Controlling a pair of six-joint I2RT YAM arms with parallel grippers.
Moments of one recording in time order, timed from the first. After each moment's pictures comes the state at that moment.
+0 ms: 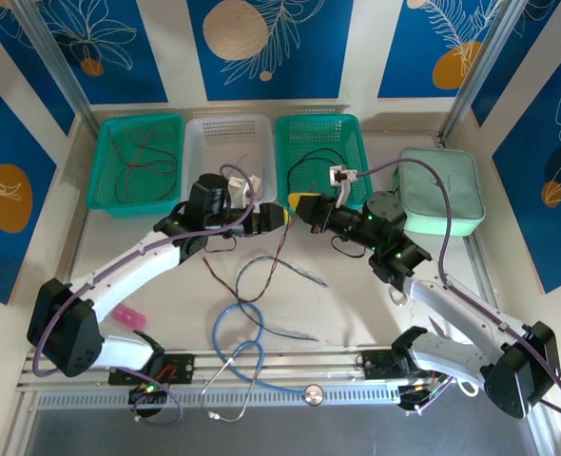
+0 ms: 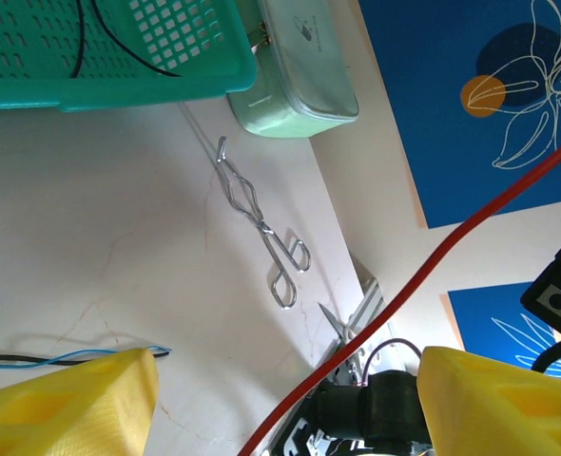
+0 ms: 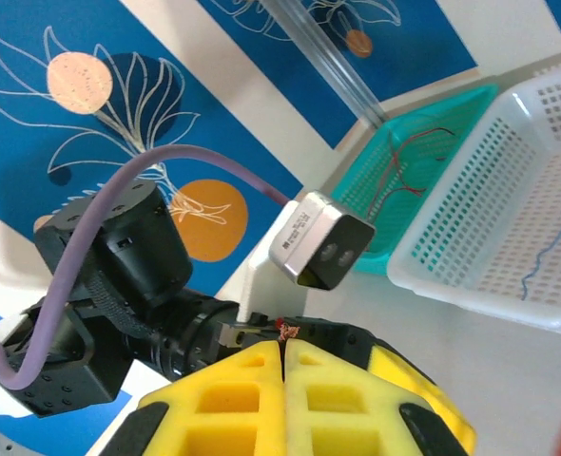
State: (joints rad) left arm -0.61 1.35 1.00 -0.12 0.60 -0.79; right arm 0.61 1.04 0.79 0.26 -0.41 0.74
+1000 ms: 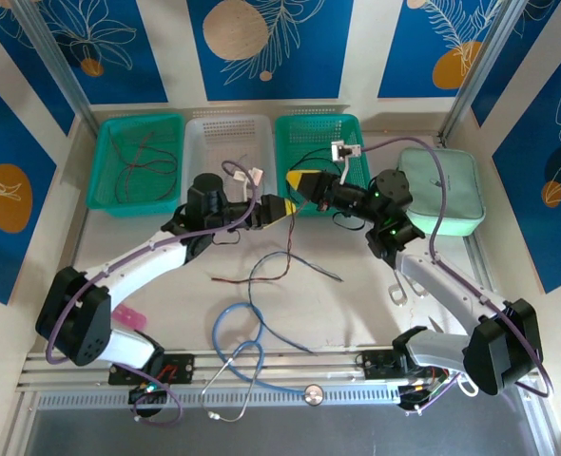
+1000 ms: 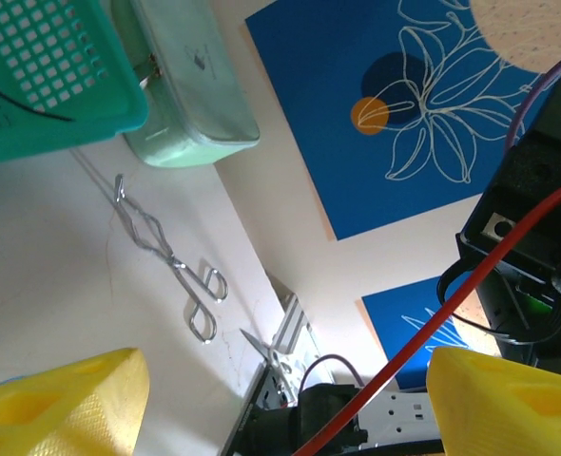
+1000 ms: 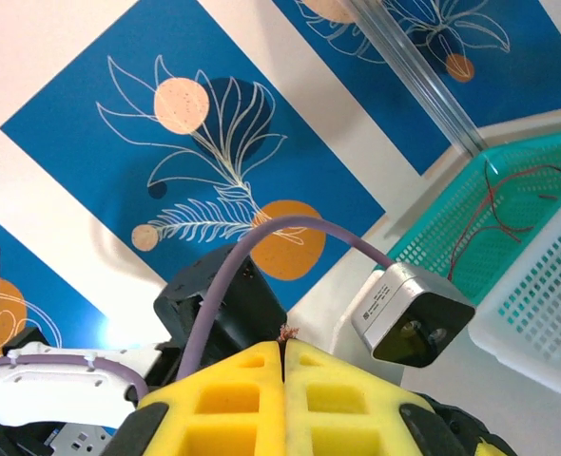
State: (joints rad) left arm -0.57 1.41 0.93 0.29 0.77 -0.95; right arm 0.47 1.19 0.90 0.50 -0.70 0.86
